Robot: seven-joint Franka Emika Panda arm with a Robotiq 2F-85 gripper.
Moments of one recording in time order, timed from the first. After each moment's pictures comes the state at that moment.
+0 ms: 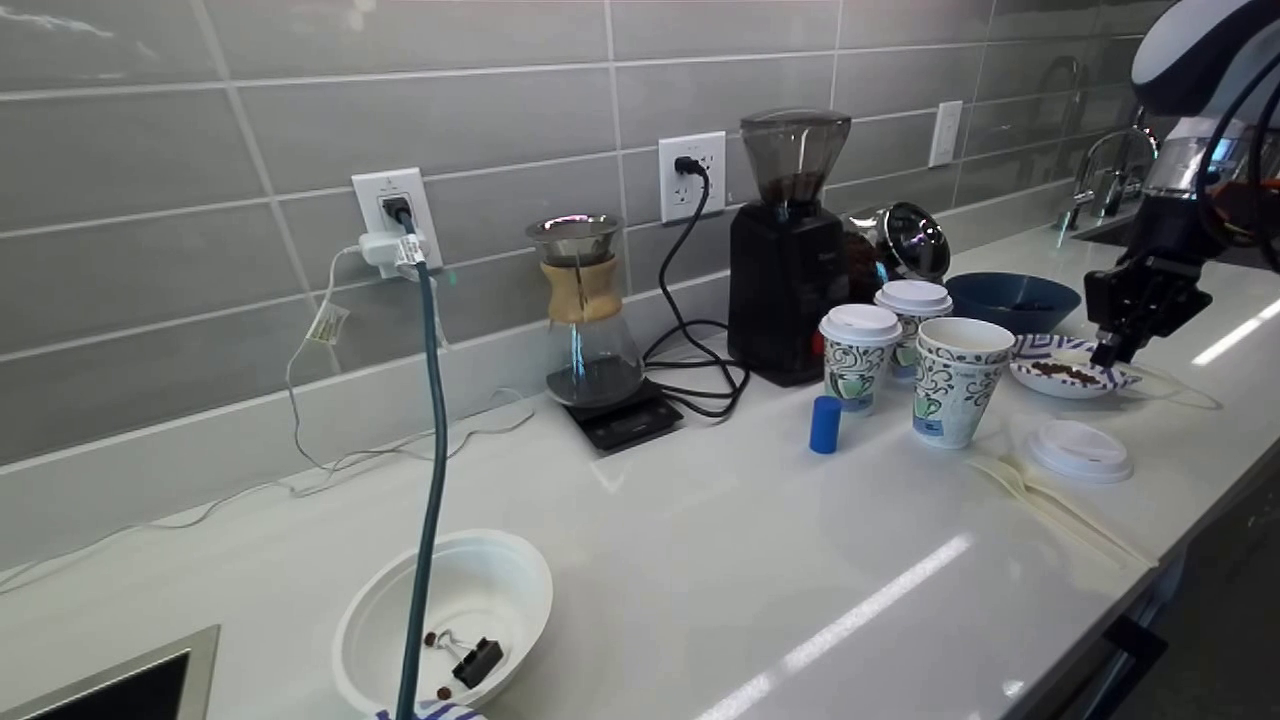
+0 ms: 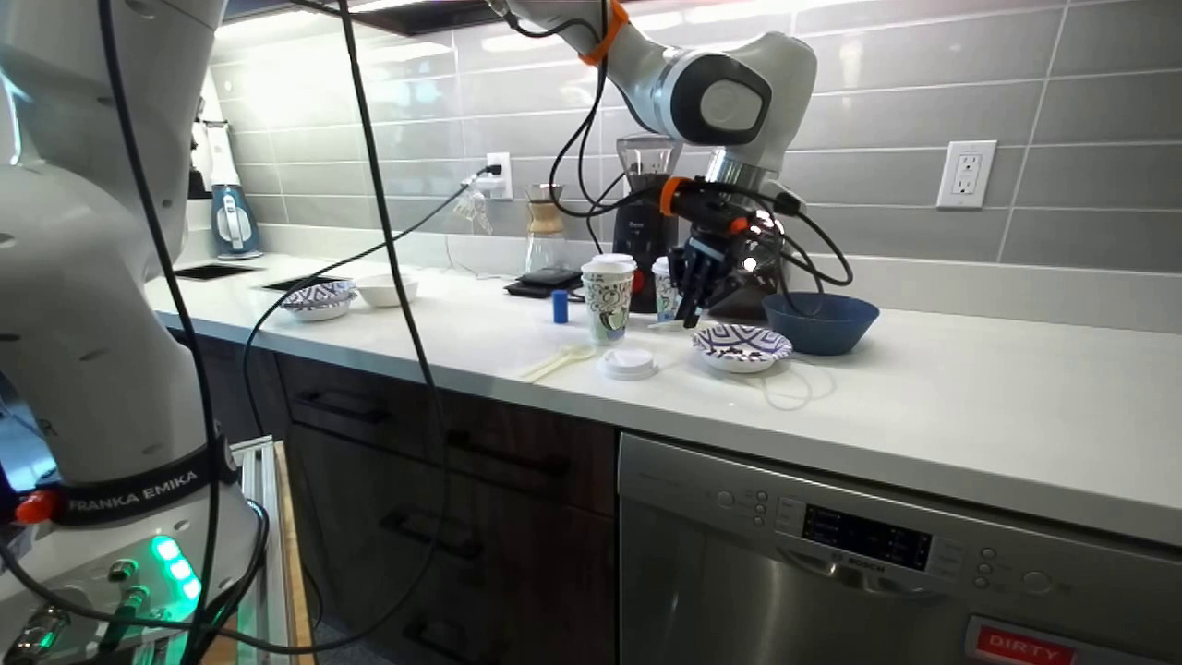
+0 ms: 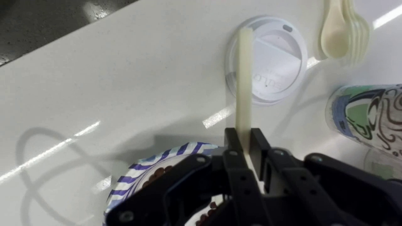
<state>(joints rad) -0.22 0.45 0.01 -1.67 0.20 1.93 -0.37</state>
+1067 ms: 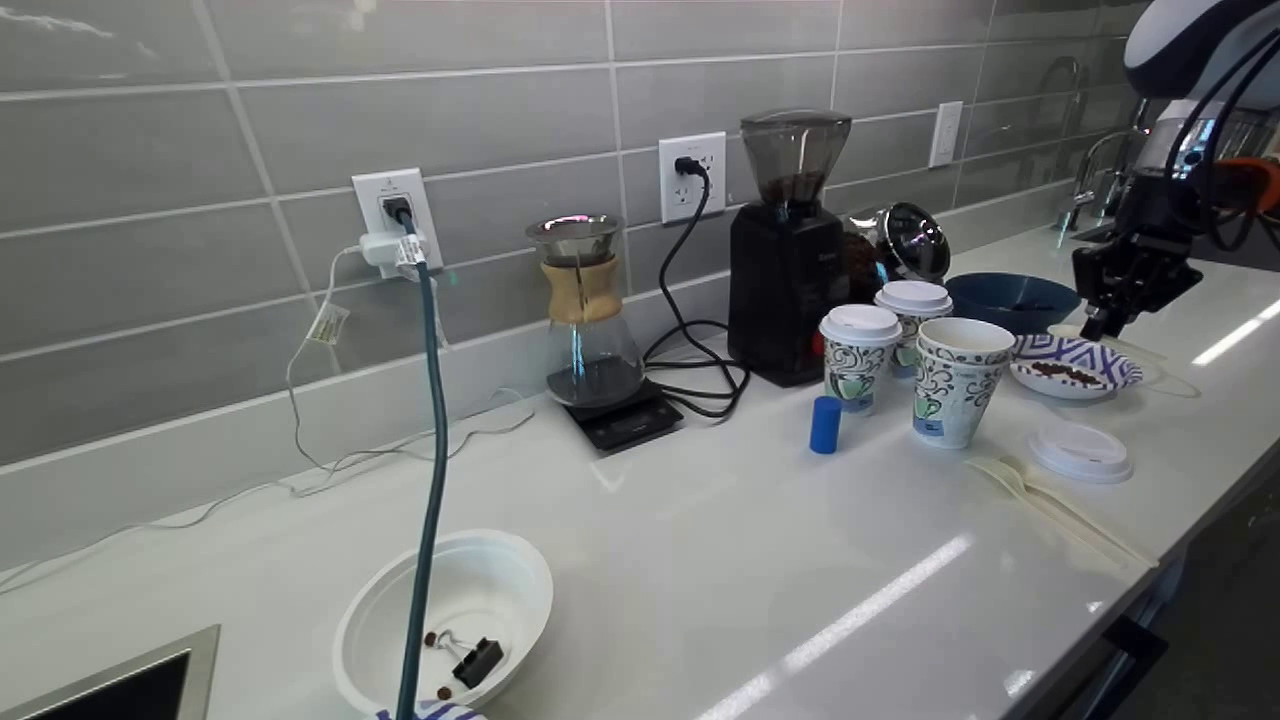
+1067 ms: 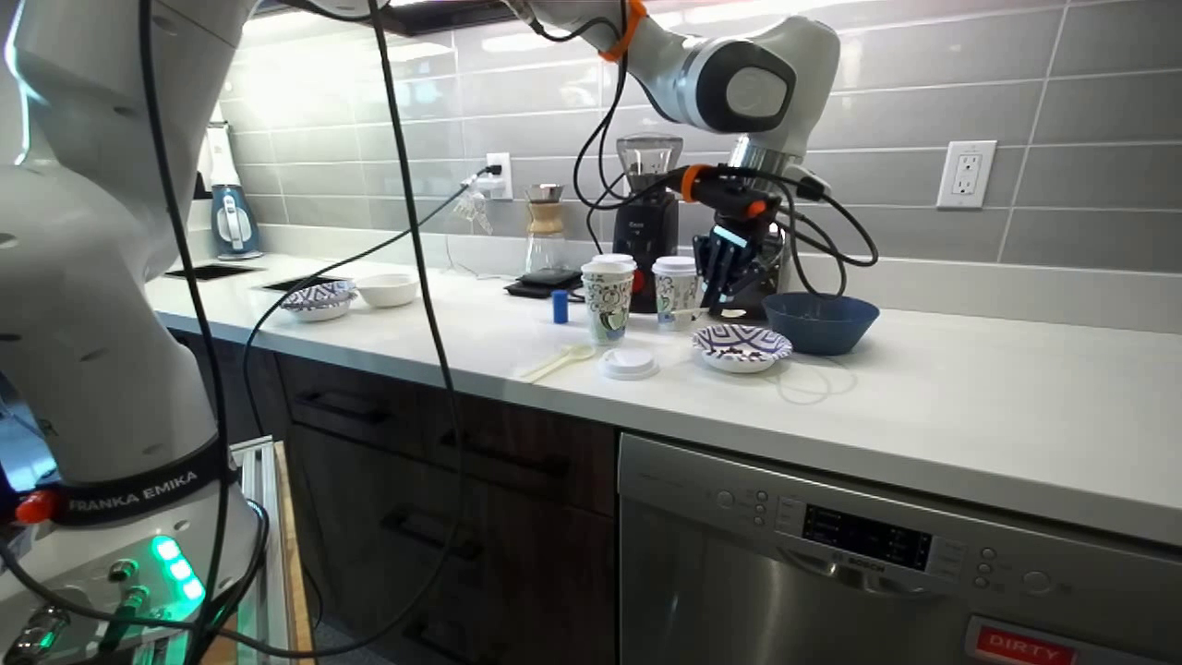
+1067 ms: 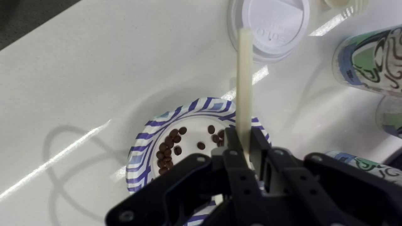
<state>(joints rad) -0.22 0.53 0.00 -1.50 0.20 1.88 -0.27</state>
